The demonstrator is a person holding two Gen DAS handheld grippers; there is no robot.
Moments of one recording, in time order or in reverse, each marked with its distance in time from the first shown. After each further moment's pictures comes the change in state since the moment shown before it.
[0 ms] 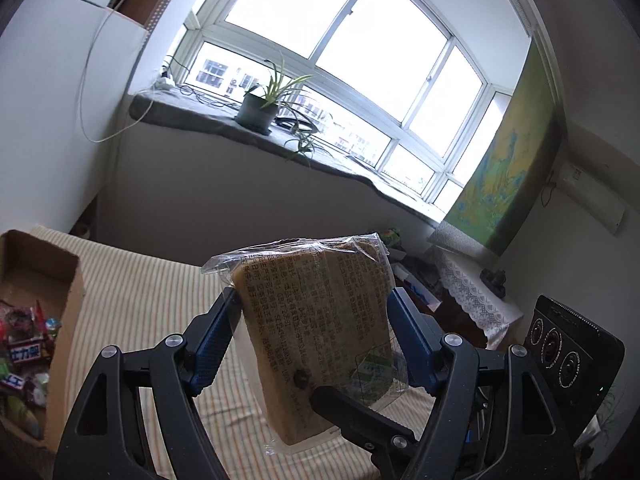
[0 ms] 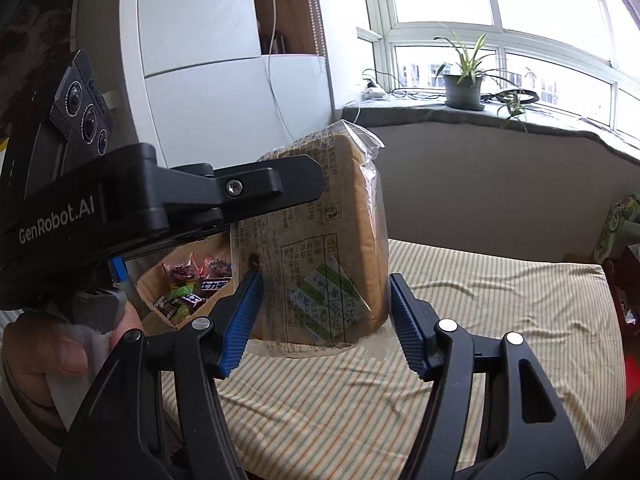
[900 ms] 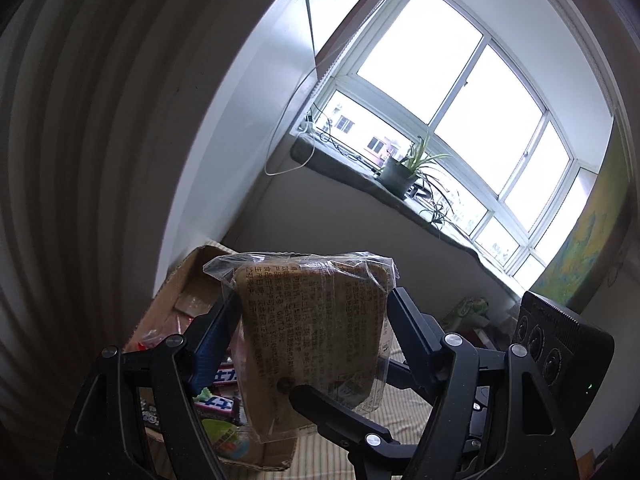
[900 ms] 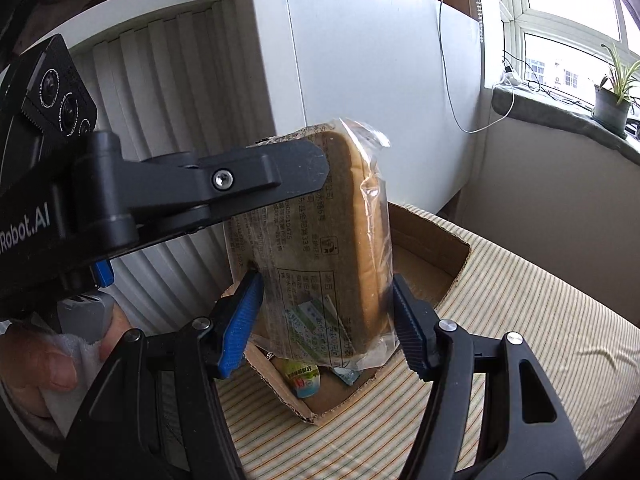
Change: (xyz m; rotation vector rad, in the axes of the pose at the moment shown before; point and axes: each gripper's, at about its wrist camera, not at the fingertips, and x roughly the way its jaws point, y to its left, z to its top) left arm -0.119 0.167 0.010 -0.182 -0.182 0.292; right arm 0.133 0.164 0.022 -0.198 0.135 0.272
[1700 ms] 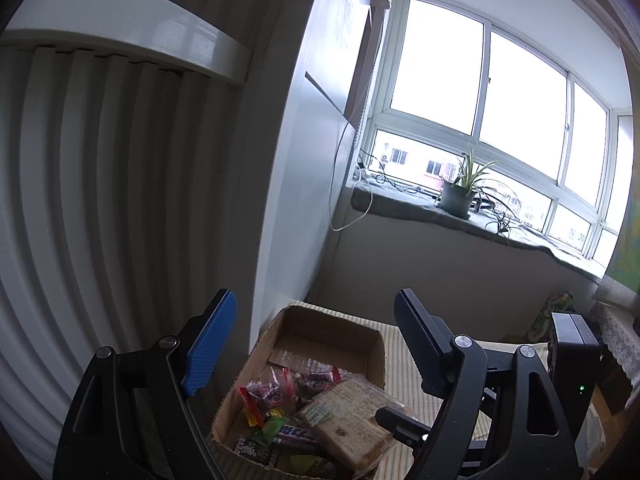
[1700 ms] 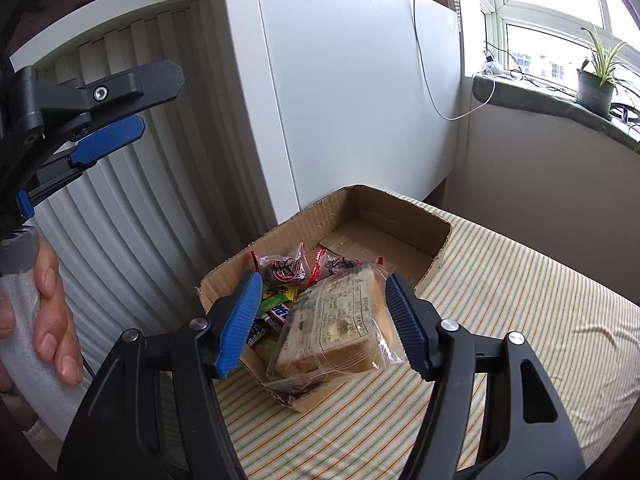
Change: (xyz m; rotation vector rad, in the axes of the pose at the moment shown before) left arm -0.047 -0.014 0.005 0.219 -0.192 0.307; right arm -0.005 -0.005 -0.017 0.037 -0.002 -0.045
